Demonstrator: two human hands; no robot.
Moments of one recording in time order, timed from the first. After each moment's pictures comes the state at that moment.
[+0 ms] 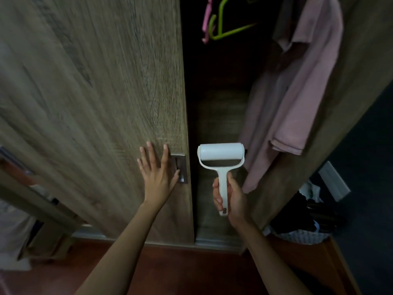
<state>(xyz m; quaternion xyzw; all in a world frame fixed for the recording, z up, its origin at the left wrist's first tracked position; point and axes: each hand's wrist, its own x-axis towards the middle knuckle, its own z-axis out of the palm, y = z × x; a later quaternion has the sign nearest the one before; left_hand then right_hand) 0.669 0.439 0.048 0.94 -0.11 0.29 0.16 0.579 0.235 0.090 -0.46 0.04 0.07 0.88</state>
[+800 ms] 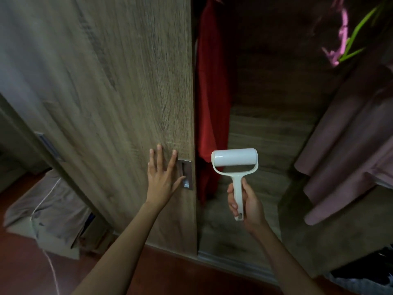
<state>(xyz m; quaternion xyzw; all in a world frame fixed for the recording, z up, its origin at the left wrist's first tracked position) 0.706 0.671 0.059 0.95 -0.08 0.28 0.11 0.645 0.418 0.094 -0.50 -0.02 0.12 0.86</state>
